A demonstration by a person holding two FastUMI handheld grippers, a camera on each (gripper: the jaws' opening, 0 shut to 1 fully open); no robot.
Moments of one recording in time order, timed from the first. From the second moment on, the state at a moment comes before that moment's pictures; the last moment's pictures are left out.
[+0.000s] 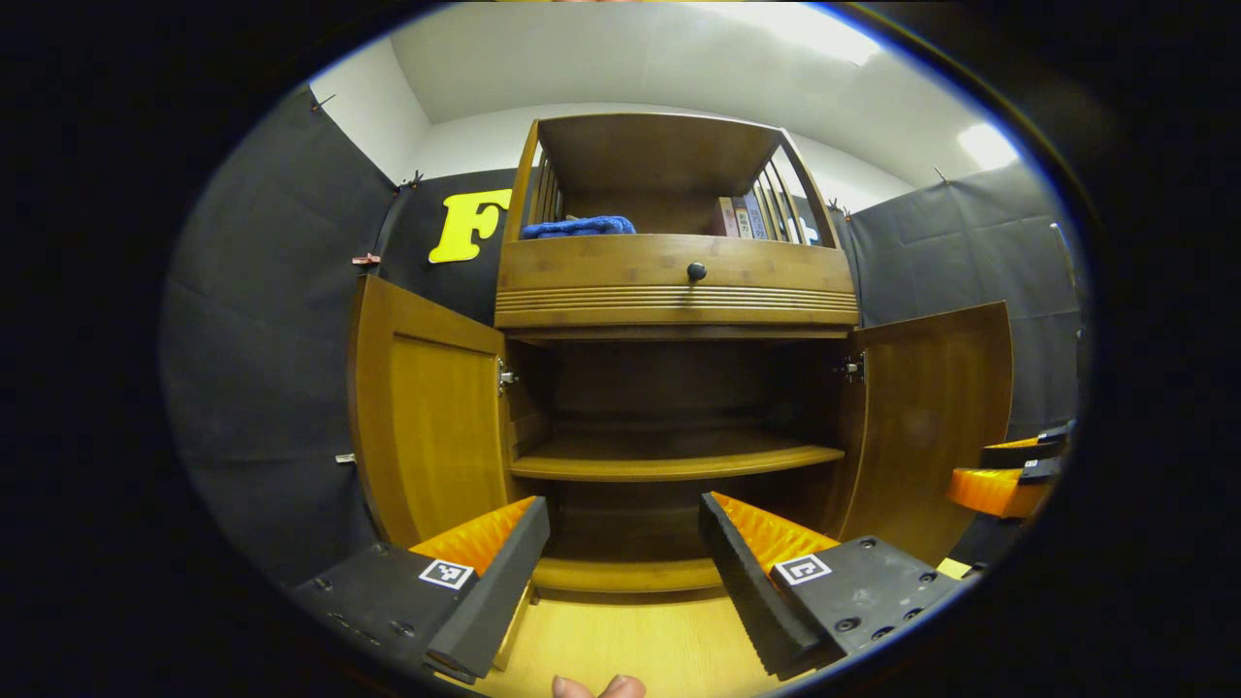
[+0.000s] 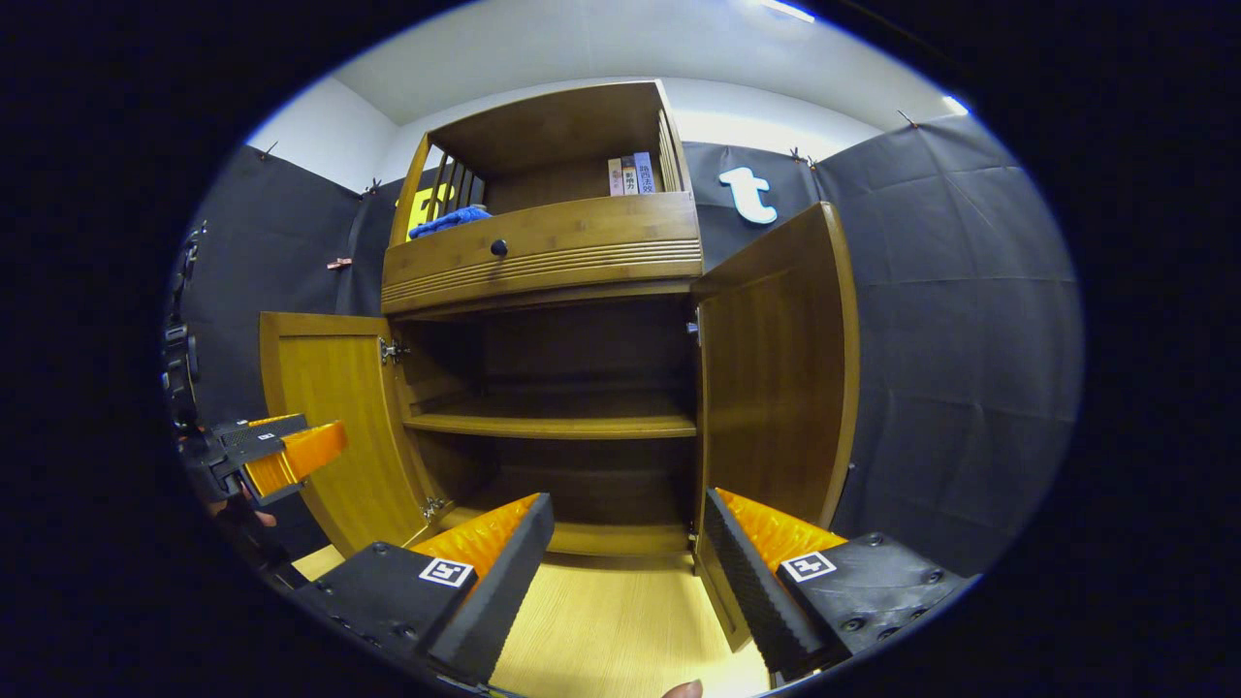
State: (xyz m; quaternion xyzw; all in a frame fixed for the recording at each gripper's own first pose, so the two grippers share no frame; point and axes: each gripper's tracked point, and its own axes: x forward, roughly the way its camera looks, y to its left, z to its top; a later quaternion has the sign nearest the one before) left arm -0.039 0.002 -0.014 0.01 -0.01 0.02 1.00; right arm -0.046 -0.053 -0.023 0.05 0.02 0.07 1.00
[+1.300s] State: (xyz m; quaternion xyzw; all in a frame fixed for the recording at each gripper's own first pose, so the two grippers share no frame) left arm -0.015 -0.027 -0.016 0.02 -0.03 -0.02 1.00; right arm -0.040 -0.066 -0.030 0.03 0.02 0.04 1.00
